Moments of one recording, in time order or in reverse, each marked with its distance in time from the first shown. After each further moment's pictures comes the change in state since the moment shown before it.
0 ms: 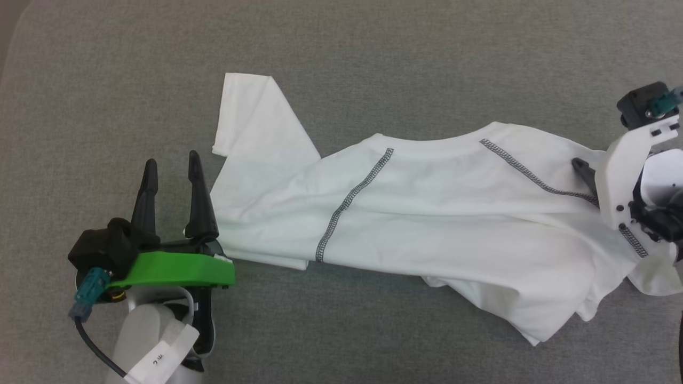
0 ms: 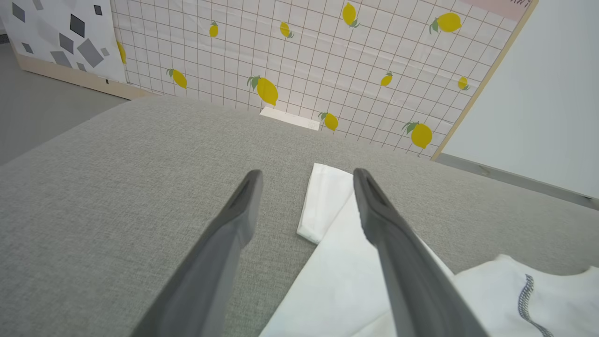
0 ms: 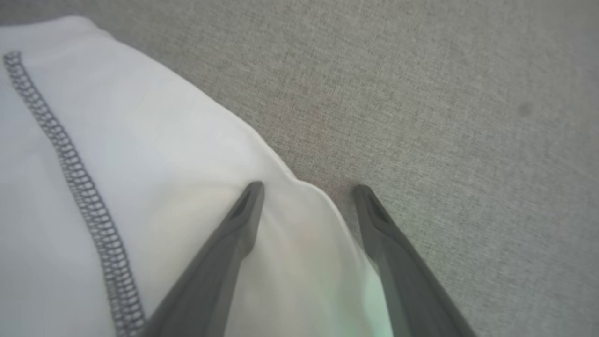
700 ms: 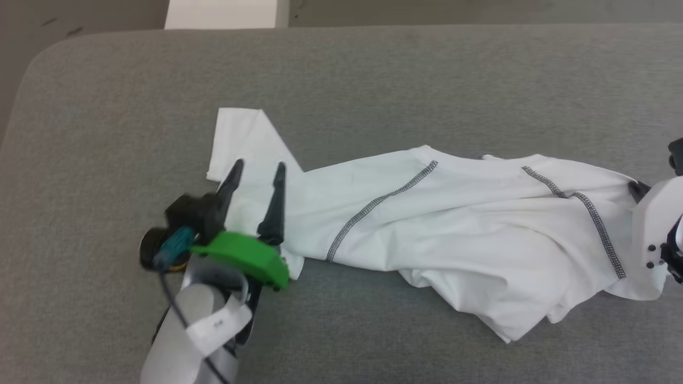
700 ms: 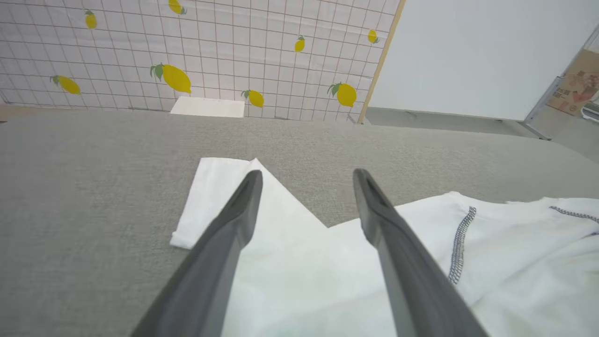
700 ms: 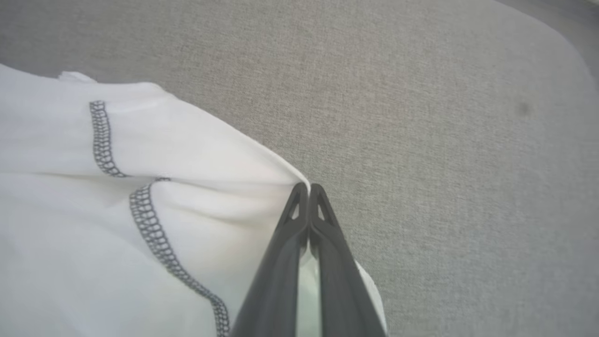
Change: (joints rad) left arm -0.081 0.016 -0.172 0.125 0.077 -0.058 0.133; right arm 0.193 0.045 -0.248 -0.043 -0.098 0.001 -0.155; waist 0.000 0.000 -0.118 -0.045
